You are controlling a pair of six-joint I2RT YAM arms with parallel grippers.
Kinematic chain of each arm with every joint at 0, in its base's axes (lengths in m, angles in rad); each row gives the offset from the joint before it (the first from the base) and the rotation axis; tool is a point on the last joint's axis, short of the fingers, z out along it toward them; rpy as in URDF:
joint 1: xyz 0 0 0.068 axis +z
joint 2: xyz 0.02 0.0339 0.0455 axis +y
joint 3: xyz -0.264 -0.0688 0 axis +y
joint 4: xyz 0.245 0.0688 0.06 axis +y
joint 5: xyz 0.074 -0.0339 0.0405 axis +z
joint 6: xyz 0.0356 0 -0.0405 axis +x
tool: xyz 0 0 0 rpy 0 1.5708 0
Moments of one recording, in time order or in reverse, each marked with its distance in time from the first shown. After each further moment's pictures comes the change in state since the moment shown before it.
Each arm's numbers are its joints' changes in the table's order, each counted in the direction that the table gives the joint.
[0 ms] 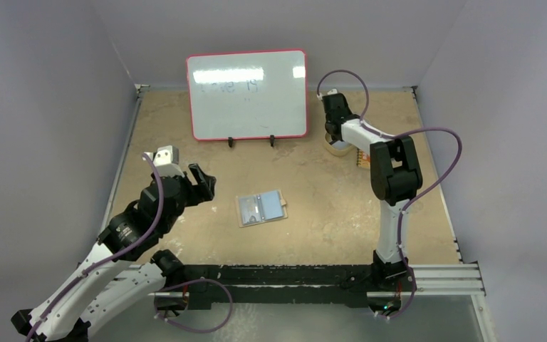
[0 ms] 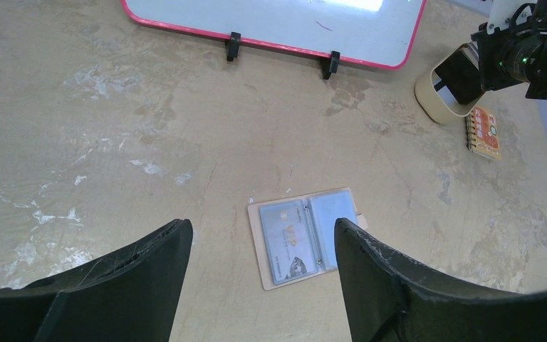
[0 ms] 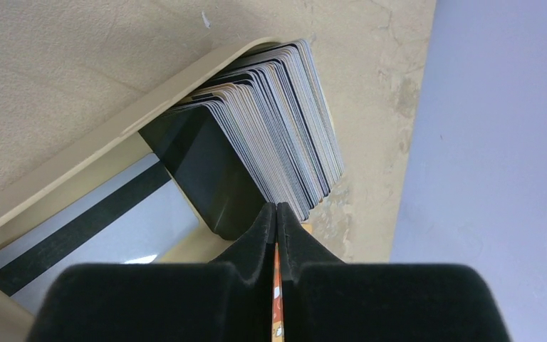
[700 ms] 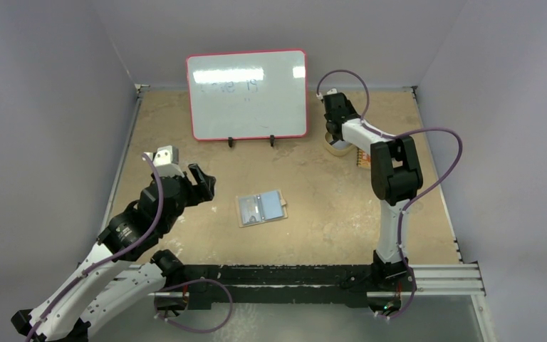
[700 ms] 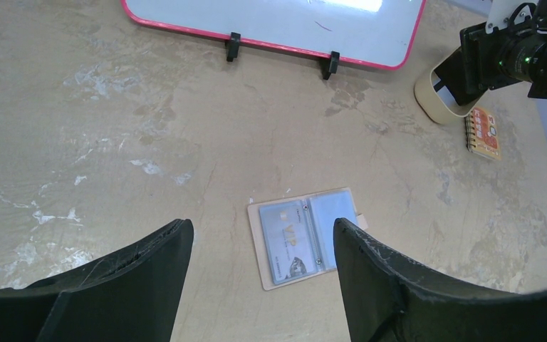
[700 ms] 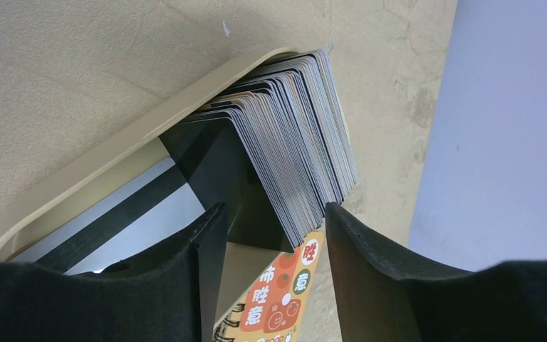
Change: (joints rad) left arm 0.000 -0.002 0.000 0.000 0.000 0.000; right arm -0.006 0.000 -0.011 0.015 0.061 0.023
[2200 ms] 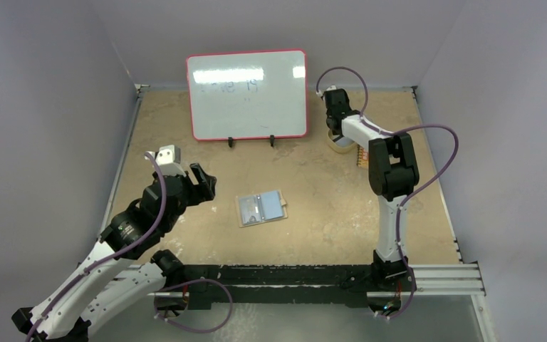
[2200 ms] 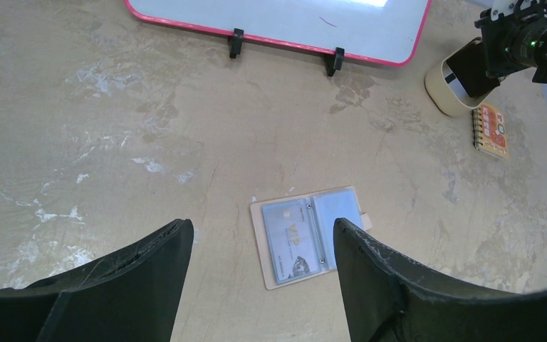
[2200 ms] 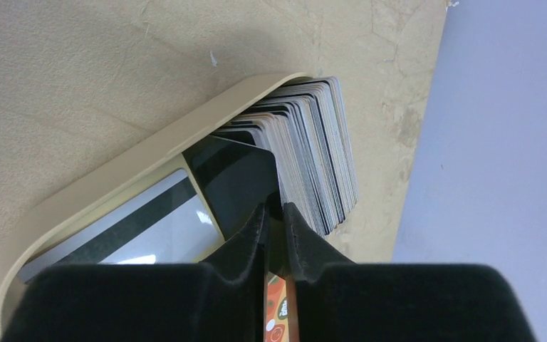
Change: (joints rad) left arm 0.000 0.019 0.000 0.000 0.003 0.000; right arm -0.020 0.065 -0.087 0.006 -0.001 -0.069
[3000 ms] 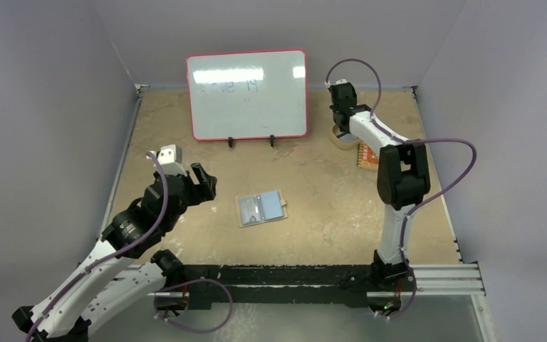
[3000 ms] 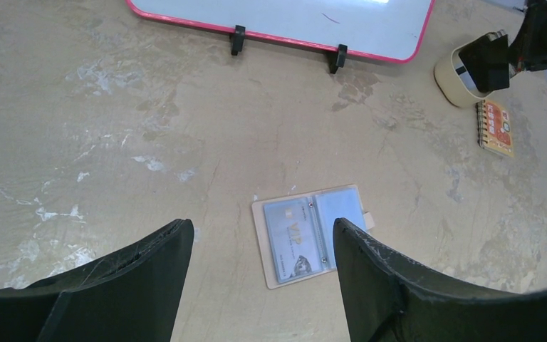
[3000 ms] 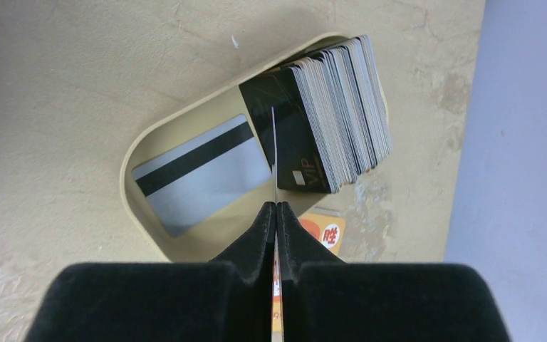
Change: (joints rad) left arm 0.000 0.006 0.000 0.000 0.000 0.000; right arm -0.006 -0.116 0.002 0.144 0.117 0.220
